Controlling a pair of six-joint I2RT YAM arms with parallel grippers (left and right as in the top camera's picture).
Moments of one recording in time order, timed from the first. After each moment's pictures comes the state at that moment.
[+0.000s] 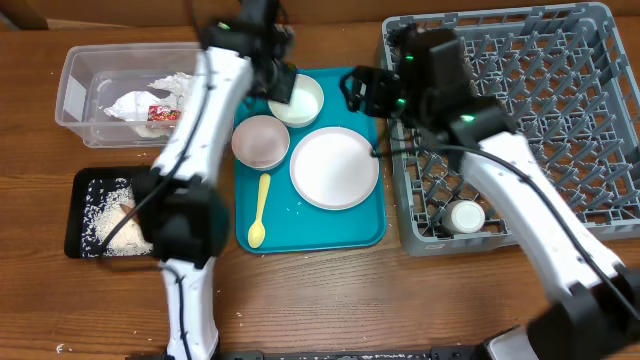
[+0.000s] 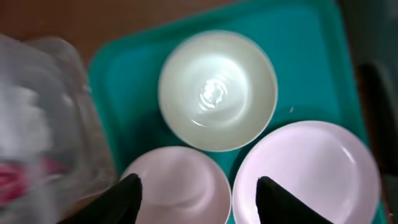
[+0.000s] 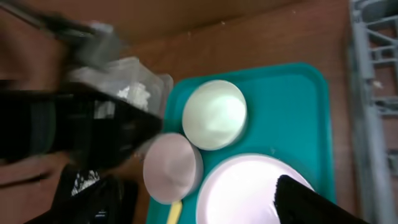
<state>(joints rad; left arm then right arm) -0.22 2.20 2.25 -1.23 0.06 -0.02 0.41 1.68 1.50 -0.47 -0.21 0.55</state>
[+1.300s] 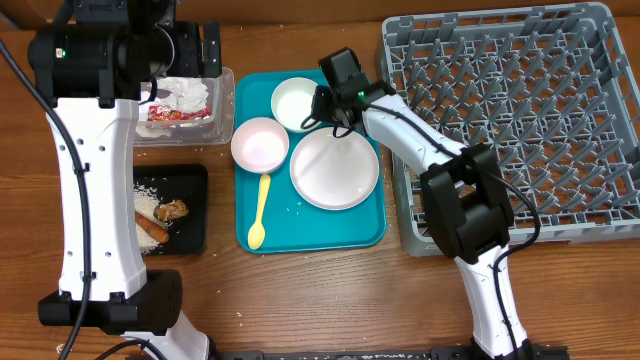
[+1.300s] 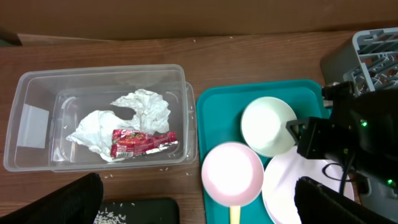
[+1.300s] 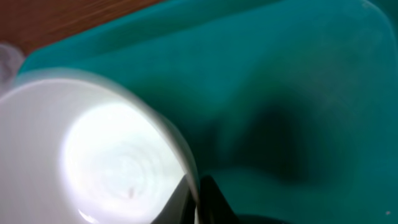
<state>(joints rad) -0.05 1.82 2.33 -1.36 0.01 -0.03 0.49 2.35 1.88 -0.51 -0.04 0.65</state>
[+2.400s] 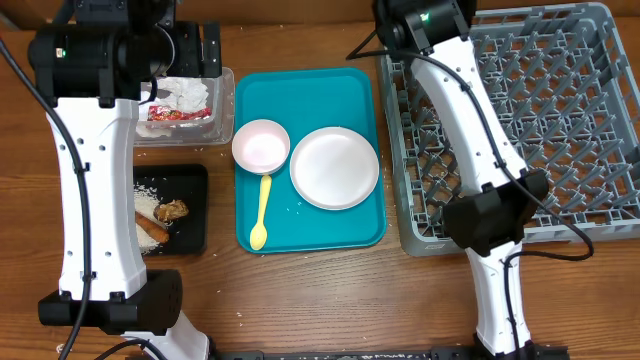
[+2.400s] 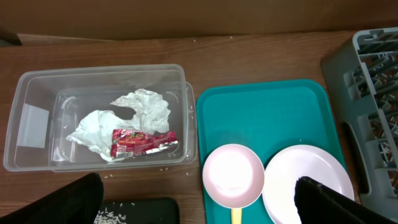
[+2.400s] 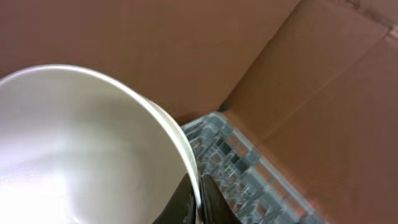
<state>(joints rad) -0.05 1.82 2.33 -1.36 0.01 -0.03 0.37 2.35 2.61 -1.04 1.17 0.28</state>
